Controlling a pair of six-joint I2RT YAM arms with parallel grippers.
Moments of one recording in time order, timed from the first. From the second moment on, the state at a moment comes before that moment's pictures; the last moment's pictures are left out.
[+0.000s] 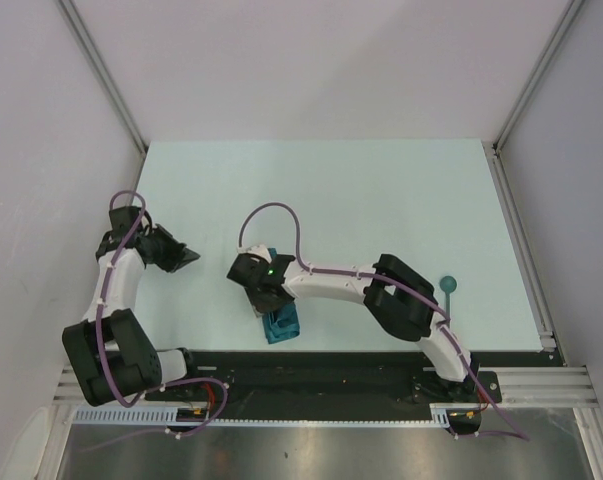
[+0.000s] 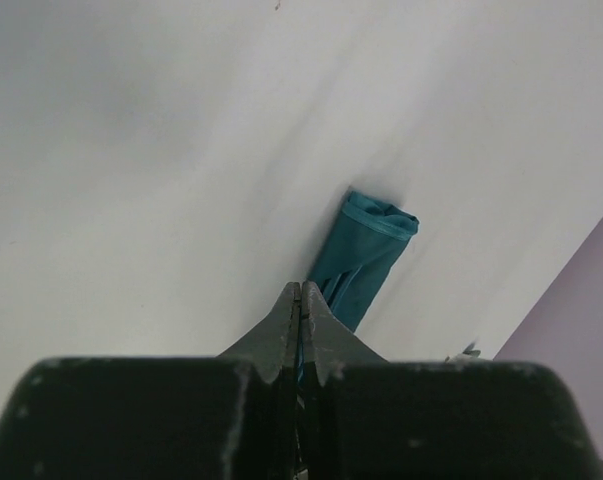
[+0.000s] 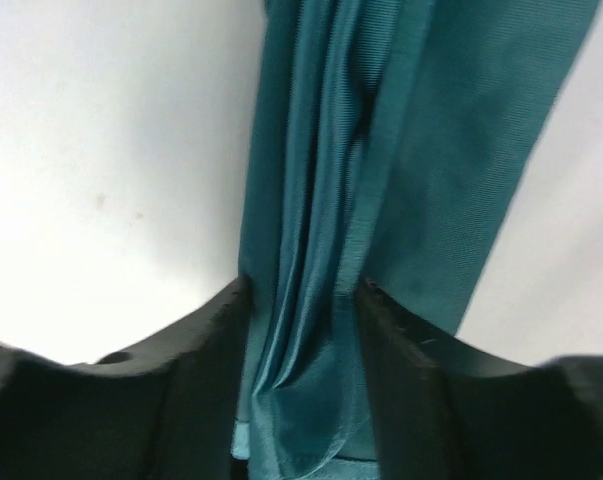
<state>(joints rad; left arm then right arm) 0.32 1.27 0.85 -0.62 0.41 -0.65 1.18 2.18 1.69 -0.69 0.21 0.67</state>
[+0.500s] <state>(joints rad) 0.32 1.25 0.86 -0.61 0.47 -0.65 1.18 2.21 1.75 -0.78 0.27 0.68</state>
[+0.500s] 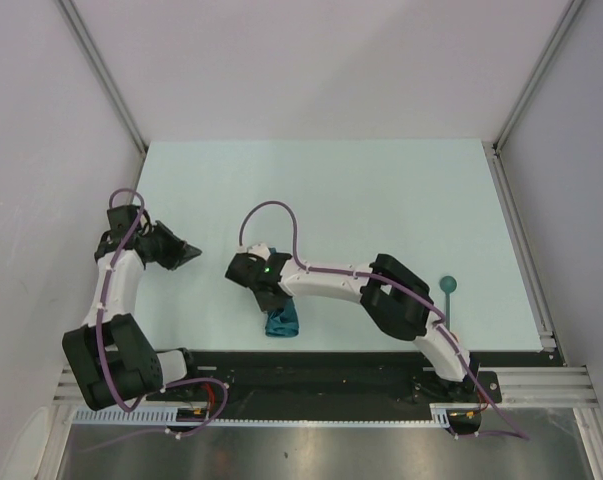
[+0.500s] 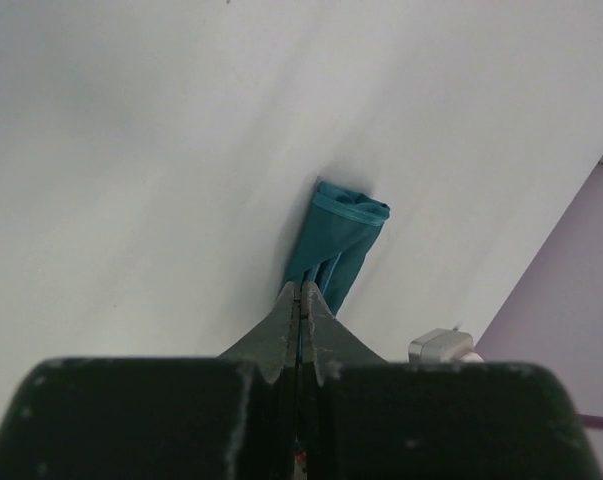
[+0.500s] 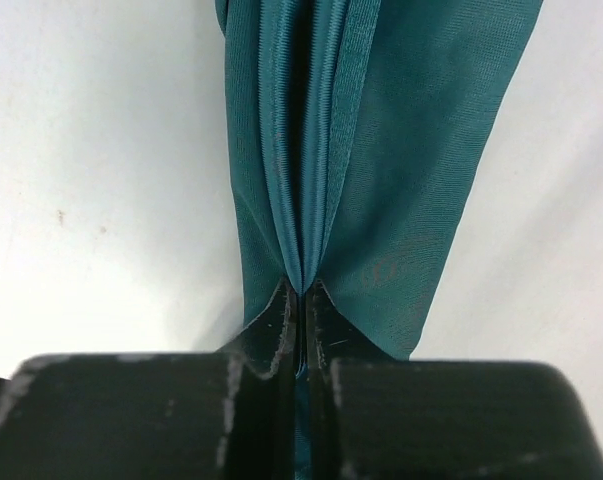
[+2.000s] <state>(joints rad) -0.16 1.35 0.64 -0.30 0.49 -0.68 0.79 1.70 0.58 0.63 -0.52 1.12</state>
